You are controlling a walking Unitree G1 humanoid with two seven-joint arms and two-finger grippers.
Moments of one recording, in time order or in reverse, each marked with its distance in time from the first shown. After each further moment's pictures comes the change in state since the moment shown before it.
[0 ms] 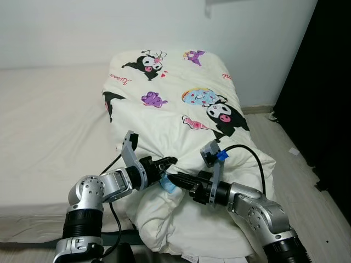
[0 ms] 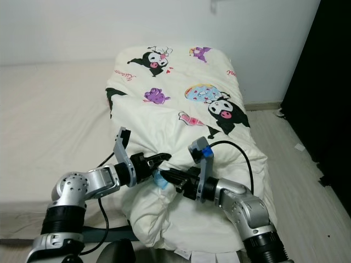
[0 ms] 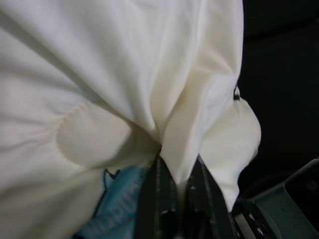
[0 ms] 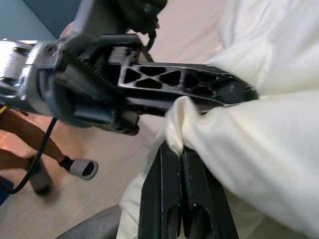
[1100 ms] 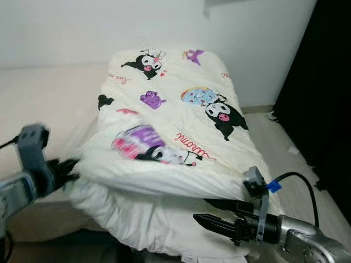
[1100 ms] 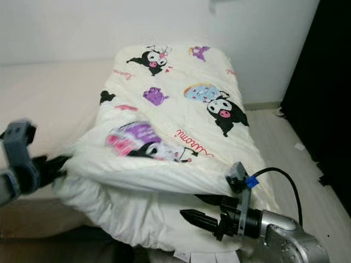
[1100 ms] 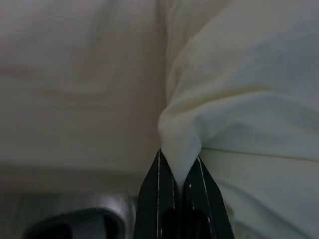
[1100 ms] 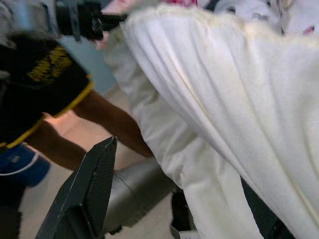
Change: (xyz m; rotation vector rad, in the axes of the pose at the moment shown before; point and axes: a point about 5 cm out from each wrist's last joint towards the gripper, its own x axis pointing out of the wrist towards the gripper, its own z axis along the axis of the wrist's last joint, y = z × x) left arm -0.180 0.034 0.069 0.572 -0.234 0.814; right arm -0.092 0.024 -0.019 0.065 0.030 0.047
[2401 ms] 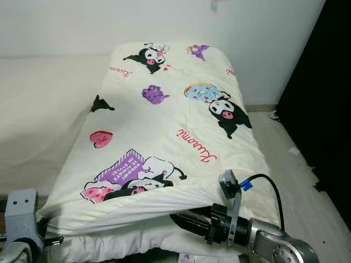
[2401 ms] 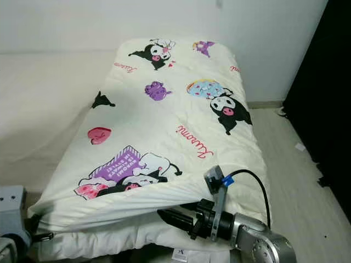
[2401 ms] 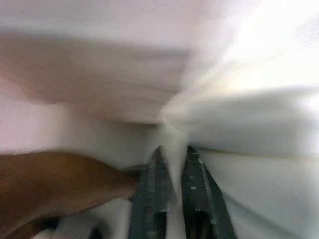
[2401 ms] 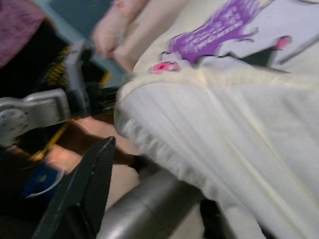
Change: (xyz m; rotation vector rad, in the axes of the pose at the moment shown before) left arm -0.031 0.050 -0.112 0.238 0.119 0.586; right arm 0.037 -0.004 -0.021 0.146 -0.041 -0.066
